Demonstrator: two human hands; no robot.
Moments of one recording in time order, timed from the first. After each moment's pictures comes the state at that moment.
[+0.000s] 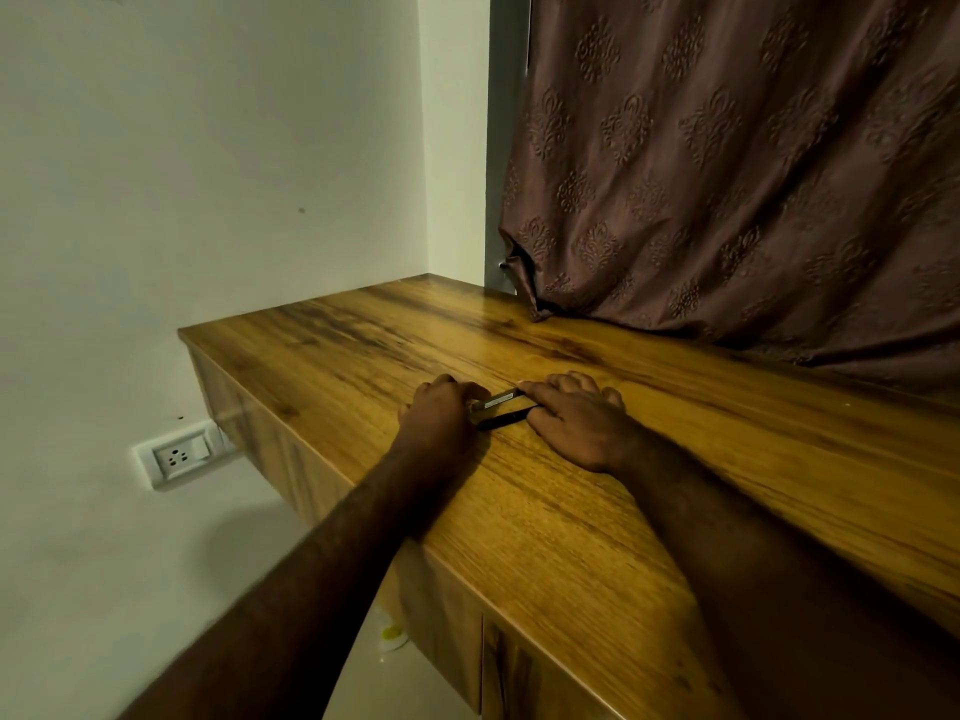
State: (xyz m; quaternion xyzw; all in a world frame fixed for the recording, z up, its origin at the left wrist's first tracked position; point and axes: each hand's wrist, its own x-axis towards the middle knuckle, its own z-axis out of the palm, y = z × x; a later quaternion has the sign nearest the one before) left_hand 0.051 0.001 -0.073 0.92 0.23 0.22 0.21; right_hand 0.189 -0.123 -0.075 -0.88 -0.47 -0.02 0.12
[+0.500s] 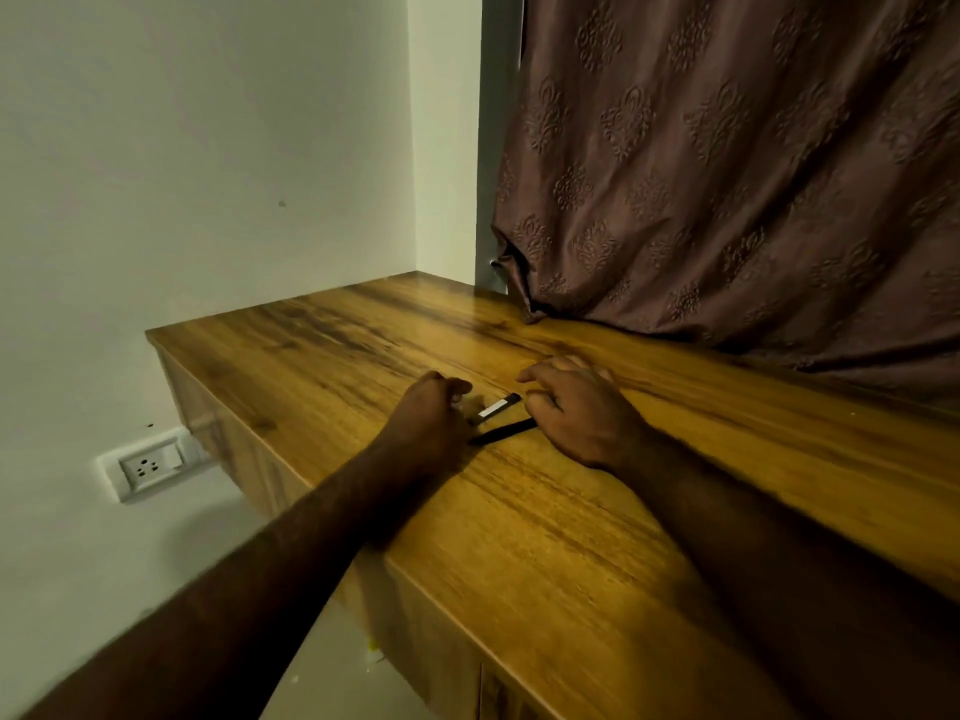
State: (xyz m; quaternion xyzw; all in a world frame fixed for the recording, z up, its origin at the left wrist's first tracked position) left_hand 0.071 0.028 -0.070 0.91 0.24 0.20 0.27; right_hand 0.198 -0.112 -0.060 -0.84 -0.50 -0.10 0.21
